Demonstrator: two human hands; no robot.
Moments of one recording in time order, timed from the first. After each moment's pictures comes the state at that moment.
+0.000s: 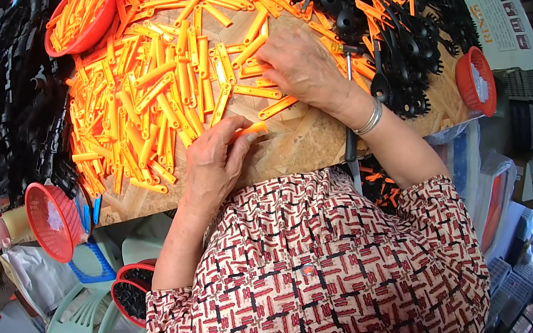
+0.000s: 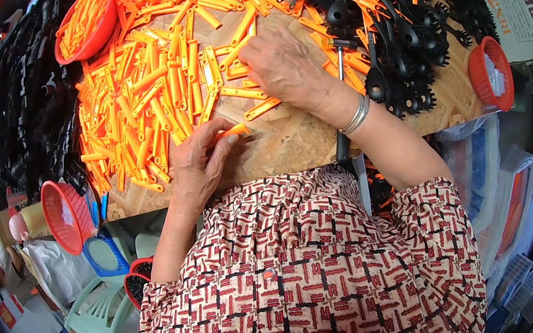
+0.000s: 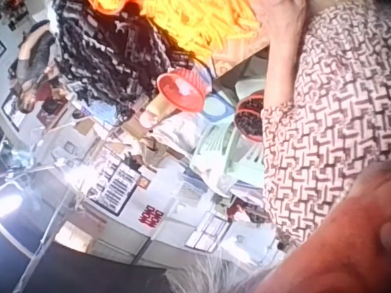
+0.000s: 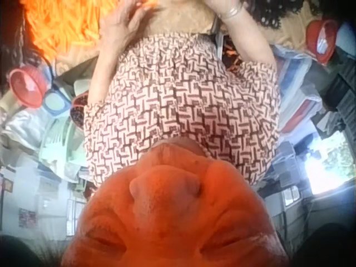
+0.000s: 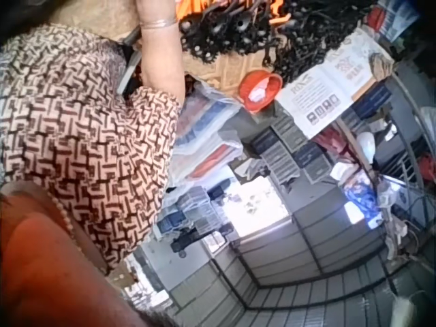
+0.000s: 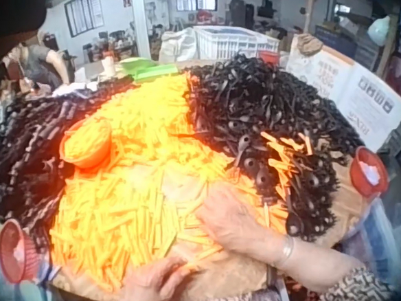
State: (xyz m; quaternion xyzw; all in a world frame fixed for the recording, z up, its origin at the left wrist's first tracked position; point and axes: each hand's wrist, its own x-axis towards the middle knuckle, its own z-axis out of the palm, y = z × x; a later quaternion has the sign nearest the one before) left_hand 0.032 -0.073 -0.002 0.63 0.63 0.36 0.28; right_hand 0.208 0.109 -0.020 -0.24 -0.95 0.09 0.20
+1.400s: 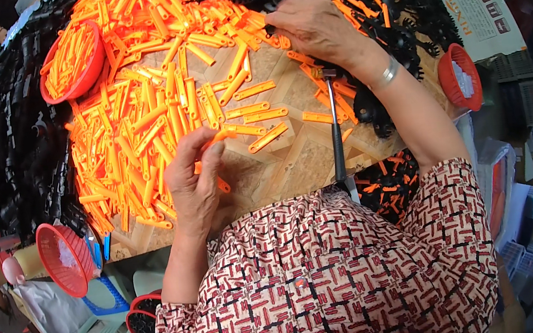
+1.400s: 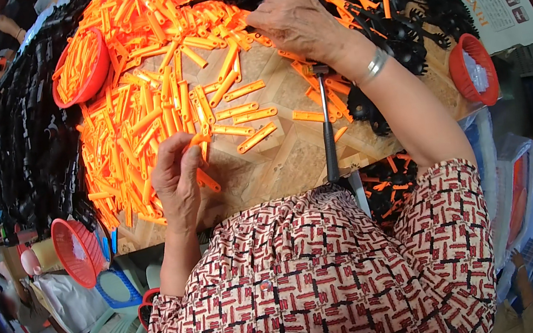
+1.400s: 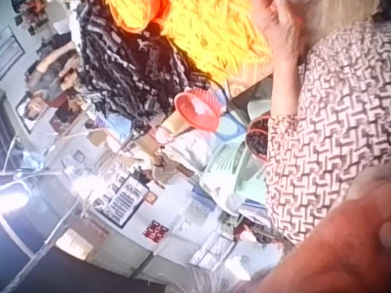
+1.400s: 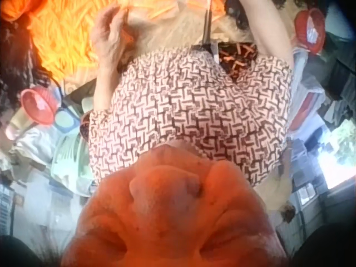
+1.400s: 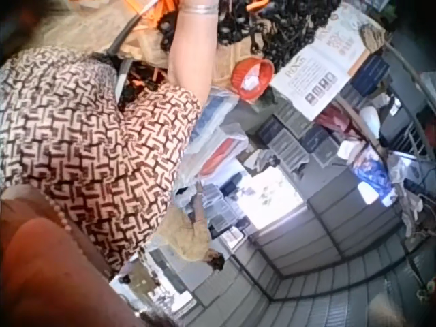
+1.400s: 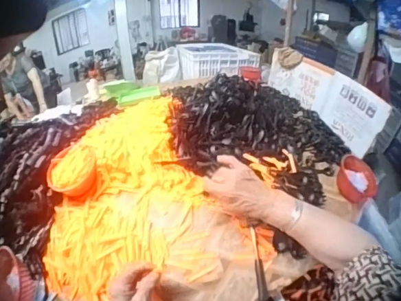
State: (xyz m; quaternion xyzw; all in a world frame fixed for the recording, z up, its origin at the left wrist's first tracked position) left_hand 0.029 -0.050 0.004 0.47 0.56 0.57 0.36; right_hand 0.248 0.210 0.044 -0.19 -0.96 -0.11 0.19
